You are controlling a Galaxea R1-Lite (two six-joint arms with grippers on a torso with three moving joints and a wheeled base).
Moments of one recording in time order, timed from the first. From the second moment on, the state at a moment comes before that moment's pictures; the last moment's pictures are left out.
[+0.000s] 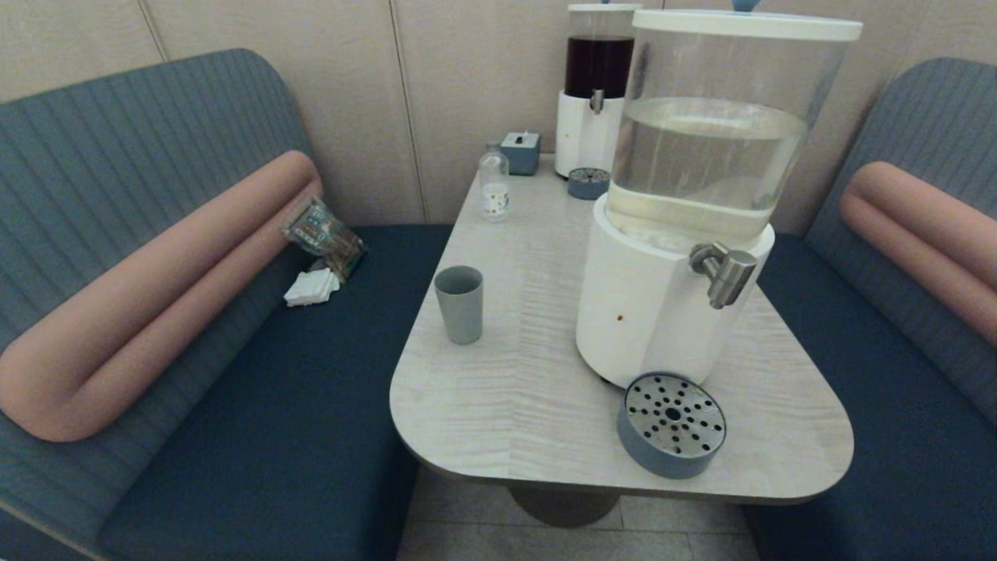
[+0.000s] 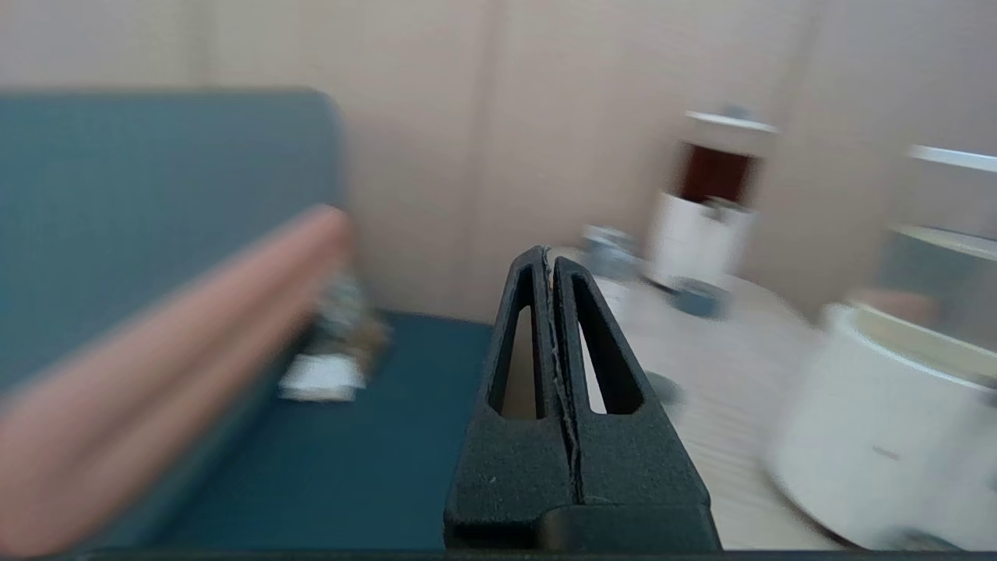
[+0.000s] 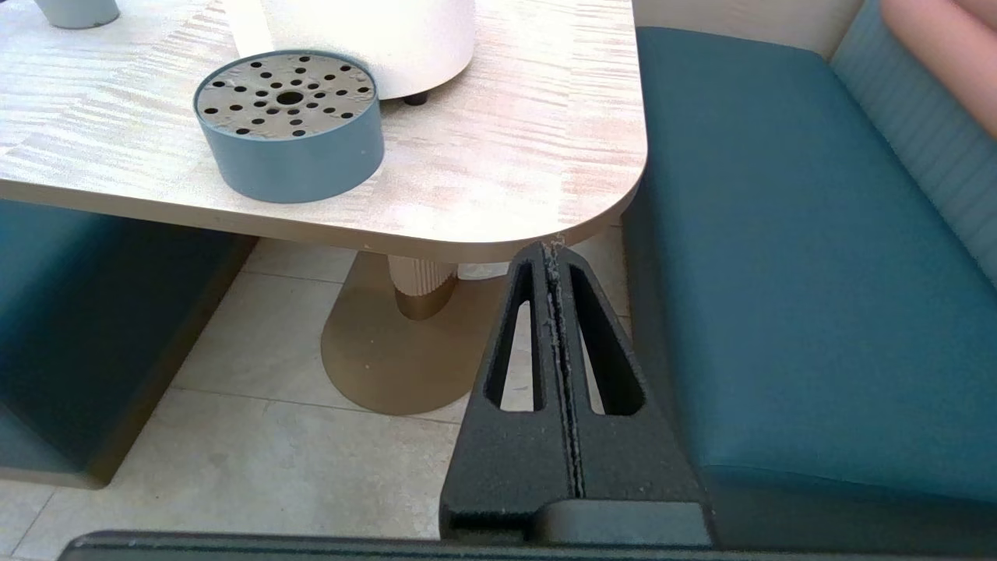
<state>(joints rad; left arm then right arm) -0.09 0.28 -0.54 -0.22 0.14 -0.11 0.00 0.00 0.00 0.00 0.01 -0.02</state>
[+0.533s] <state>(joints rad) -0.02 0.03 -0.38 0.05 0.11 0.05 0.00 0.00 0.00 0.00 0.01 -0.02</state>
